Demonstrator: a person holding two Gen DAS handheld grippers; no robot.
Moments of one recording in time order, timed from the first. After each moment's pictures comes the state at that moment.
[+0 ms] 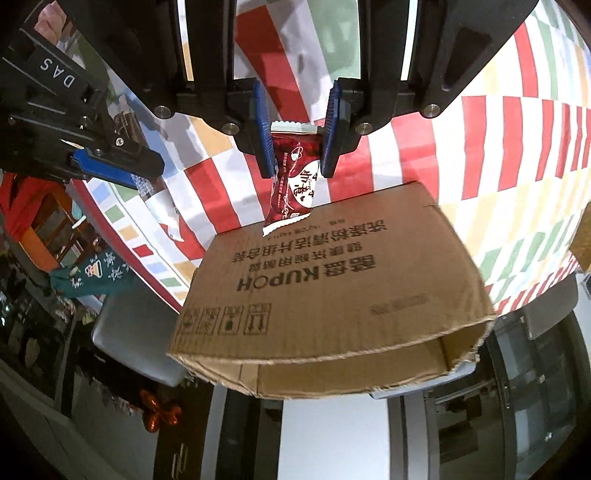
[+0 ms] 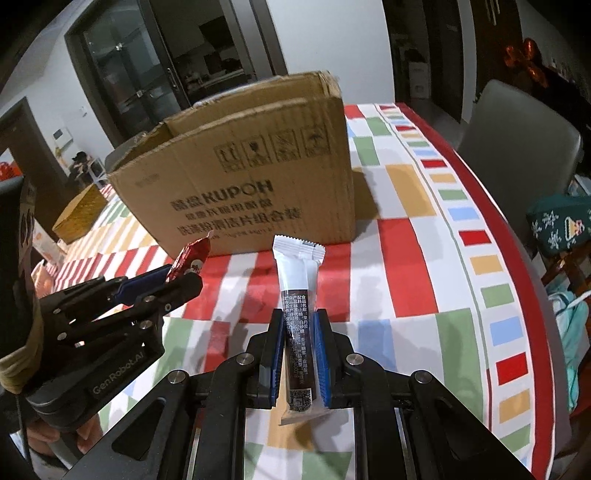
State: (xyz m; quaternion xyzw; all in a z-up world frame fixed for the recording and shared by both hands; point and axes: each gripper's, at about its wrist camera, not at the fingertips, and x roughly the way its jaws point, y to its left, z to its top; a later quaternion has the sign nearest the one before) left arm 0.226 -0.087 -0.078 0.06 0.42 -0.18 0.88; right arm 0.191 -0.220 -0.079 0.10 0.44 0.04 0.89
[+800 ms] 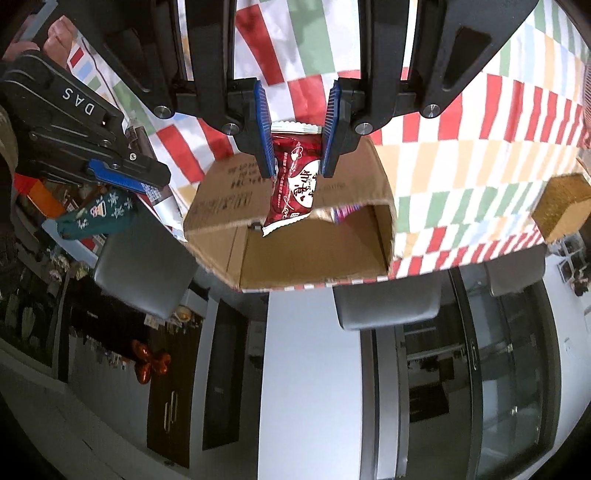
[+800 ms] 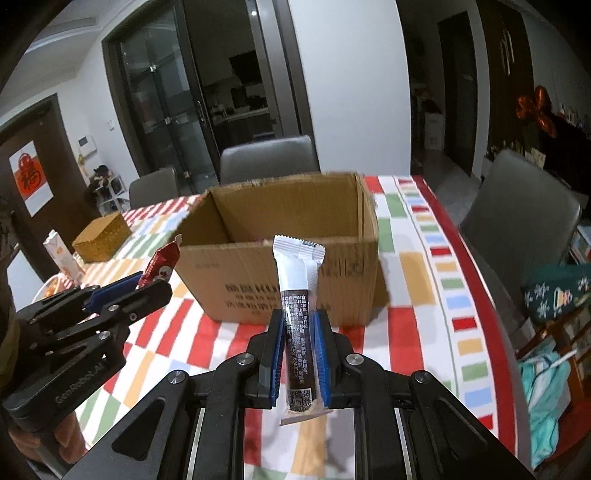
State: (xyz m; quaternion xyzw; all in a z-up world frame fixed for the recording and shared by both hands) left arm 0.204 -0.056 0.021 0.04 0.33 -0.15 0.93; right arm 0.195 -0.203 0.008 0.07 0.35 0.06 0.93
